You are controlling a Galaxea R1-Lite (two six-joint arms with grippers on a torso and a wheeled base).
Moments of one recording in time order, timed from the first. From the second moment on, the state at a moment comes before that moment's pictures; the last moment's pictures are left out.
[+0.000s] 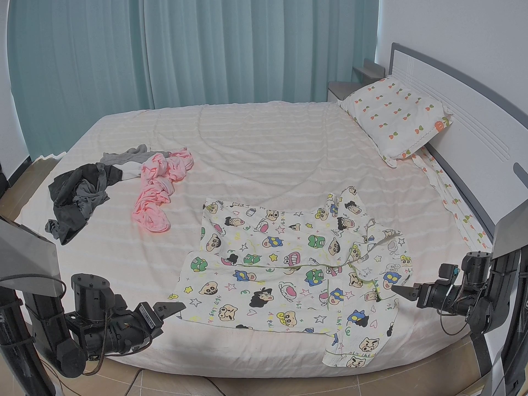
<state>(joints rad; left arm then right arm) -0.25 2.05 -0.02 -1.39 -0.25 -0.96 -0.07 2.30 -0.21 -1.55 0.50 0.21</state>
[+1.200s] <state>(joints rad) -0.29 2.06 -0.02 -1.39 -0.25 -0.96 -0.01 2.31 -0.88 -1.01 0.33 0.34</state>
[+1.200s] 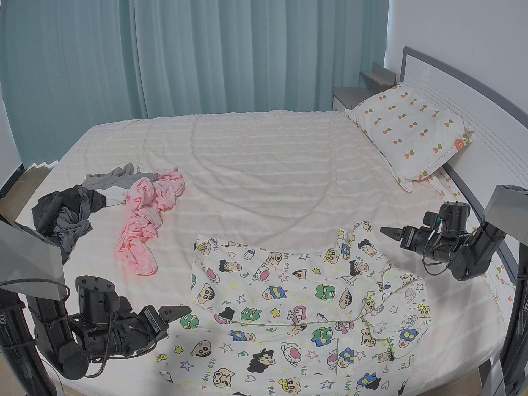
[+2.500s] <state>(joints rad) -0.29 2.06 -0.02 -1.41 -0.25 -0.99 0.06 2.63 -1.37 -0.72 0.24 0.36</state>
